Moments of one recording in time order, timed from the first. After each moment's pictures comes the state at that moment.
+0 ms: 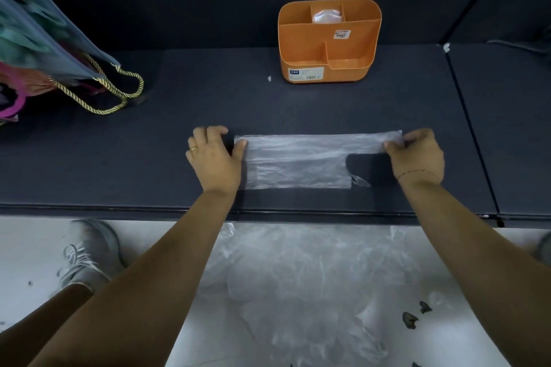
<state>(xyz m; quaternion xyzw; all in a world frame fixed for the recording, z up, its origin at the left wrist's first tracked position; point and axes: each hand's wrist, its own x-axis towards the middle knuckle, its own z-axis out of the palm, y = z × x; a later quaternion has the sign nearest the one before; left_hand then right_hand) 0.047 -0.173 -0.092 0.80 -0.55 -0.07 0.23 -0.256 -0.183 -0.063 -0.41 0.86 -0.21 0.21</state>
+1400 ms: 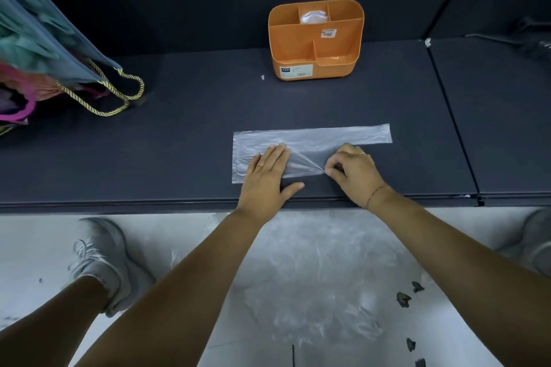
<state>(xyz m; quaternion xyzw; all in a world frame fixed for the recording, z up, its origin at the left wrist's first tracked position) -0.009 -0.120 -0.100 0.59 -0.79 -0.17 0.07 -0.219 -0.141 -0.087 -0.74 0.60 -0.14 0.26</state>
